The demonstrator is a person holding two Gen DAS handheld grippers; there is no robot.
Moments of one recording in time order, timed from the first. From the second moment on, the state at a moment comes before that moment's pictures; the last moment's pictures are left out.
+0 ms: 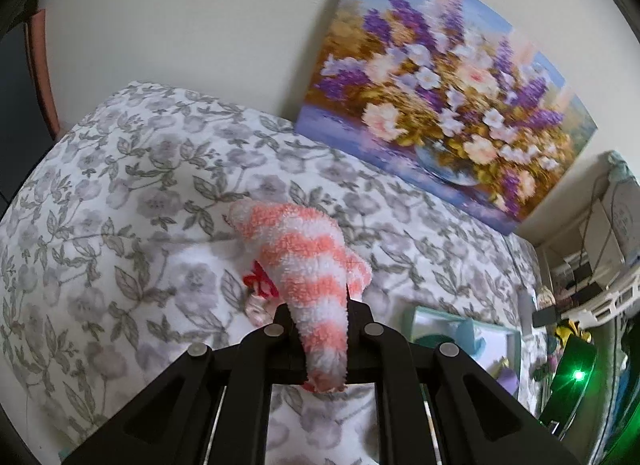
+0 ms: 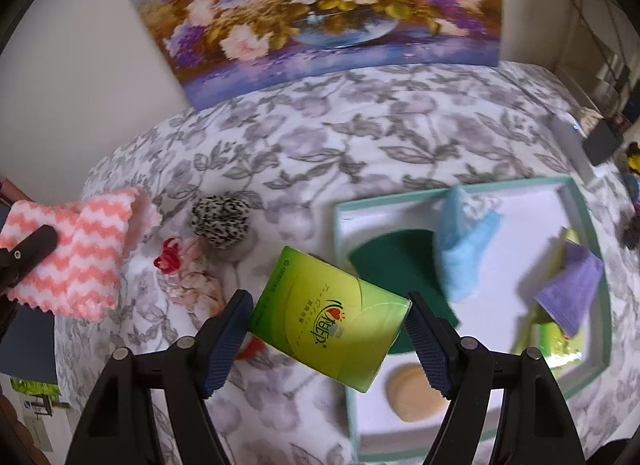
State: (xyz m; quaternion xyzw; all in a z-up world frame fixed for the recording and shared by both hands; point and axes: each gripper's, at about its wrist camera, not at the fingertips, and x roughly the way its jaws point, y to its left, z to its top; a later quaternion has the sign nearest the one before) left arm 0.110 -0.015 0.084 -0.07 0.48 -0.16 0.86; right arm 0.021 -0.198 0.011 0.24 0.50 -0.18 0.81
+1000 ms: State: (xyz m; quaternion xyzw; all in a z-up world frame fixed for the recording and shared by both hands) left arm 0.005 -0.166 0.022 0.02 0.57 -0.32 0.76; right arm -0.099 -0.298 -0.014 0.30 0.51 -0.27 0.76
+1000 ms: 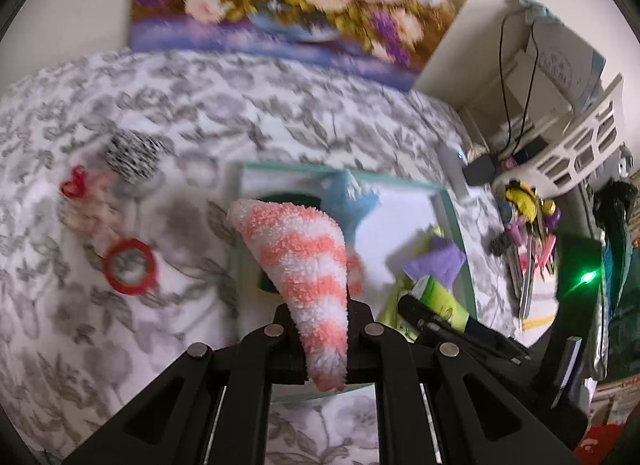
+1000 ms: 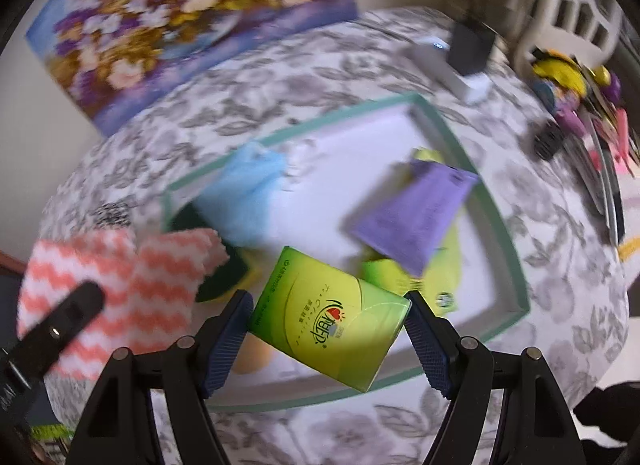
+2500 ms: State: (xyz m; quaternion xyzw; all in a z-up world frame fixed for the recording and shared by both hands) left arm 0.029 -0.140 -0.011 0.02 0.62 -0.24 0.75; right arm -0.099 -0.305 -0.014 0.30 0.52 -0.26 0.76
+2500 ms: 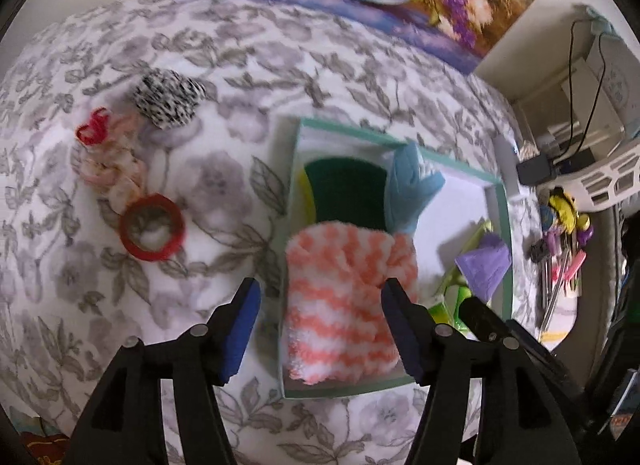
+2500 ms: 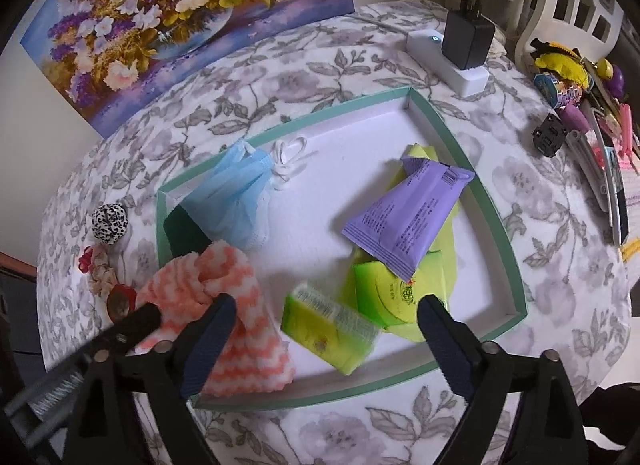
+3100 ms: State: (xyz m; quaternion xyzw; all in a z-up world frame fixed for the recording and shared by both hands) left arm 0.059 -0.102 -0.024 0.03 0.61 -0.15 0.78; right arm -0.093 -0.298 -0.016 0.27 0.53 -0.25 0.77
